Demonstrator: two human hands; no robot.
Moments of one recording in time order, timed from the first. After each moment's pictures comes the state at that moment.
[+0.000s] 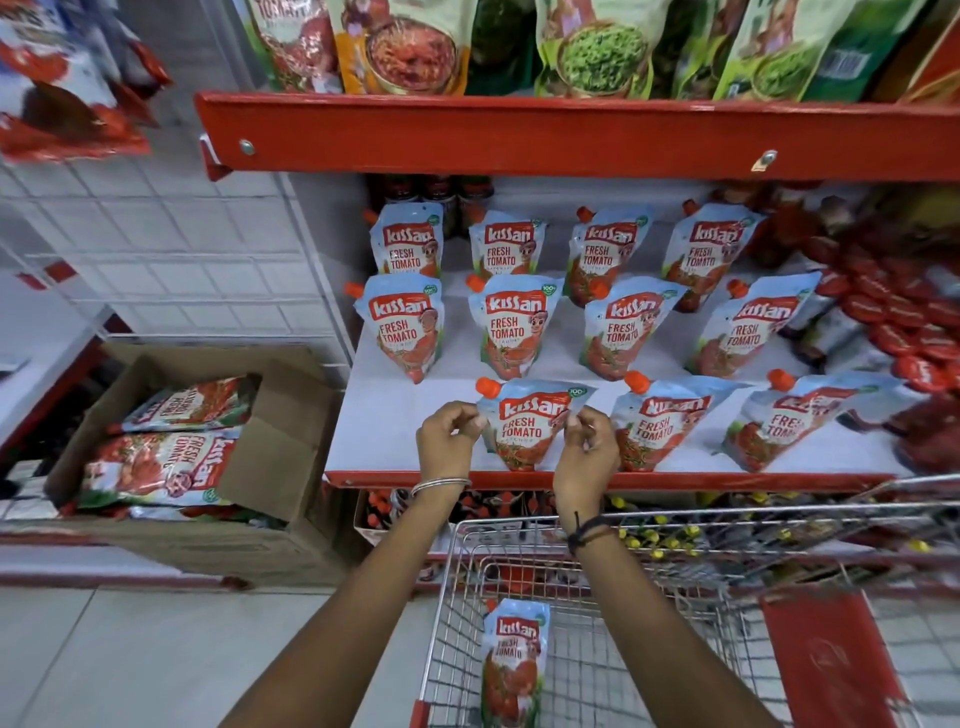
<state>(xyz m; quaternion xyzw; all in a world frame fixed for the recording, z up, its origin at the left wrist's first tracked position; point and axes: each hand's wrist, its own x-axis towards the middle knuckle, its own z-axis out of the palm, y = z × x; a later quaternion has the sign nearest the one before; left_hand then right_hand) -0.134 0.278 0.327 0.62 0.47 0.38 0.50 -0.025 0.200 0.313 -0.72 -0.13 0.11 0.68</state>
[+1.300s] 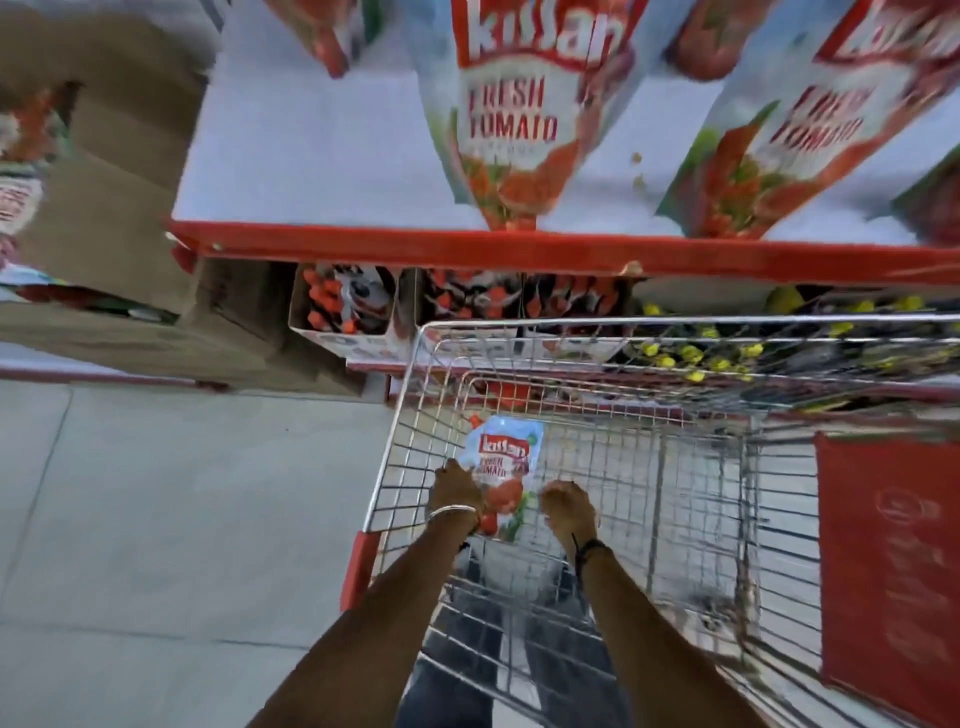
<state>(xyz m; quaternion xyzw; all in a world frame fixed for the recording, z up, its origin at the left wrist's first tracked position) -0.177 0.119 0.025 0.59 0.66 -0.15 0.44 -0.067 0.035 0.012 -0.82 -0.05 0.51 0.24</state>
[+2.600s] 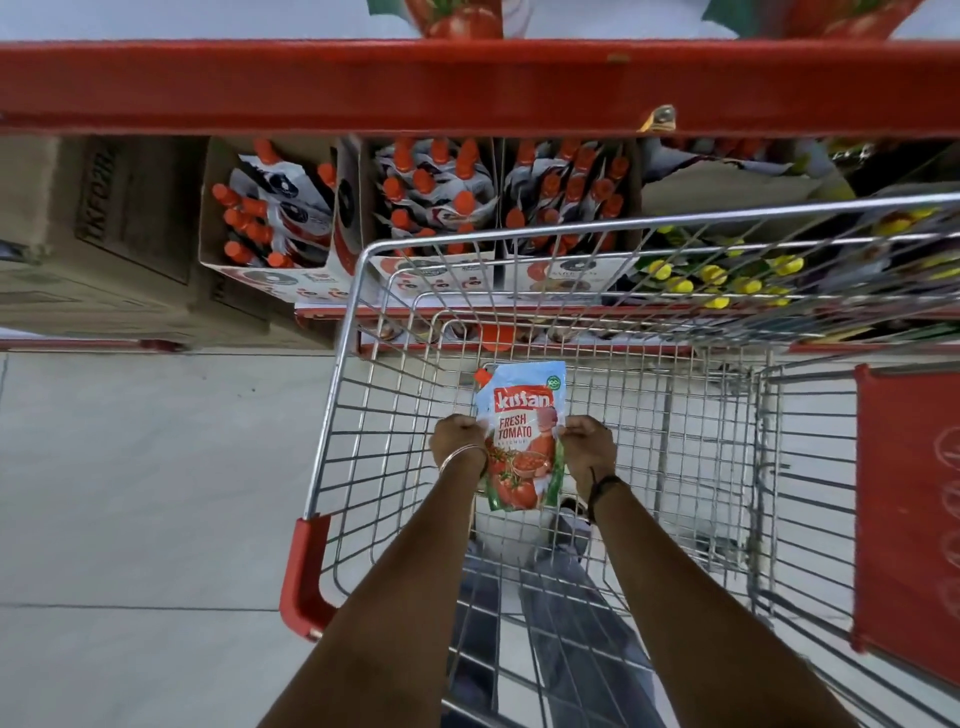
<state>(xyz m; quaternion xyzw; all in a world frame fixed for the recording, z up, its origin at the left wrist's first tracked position) -0.136 0.113 -0.034 0.42 0.76 -0.01 0.49 -0.034 0.032 -0.060 -0.84 0.05 0.42 0.33</state>
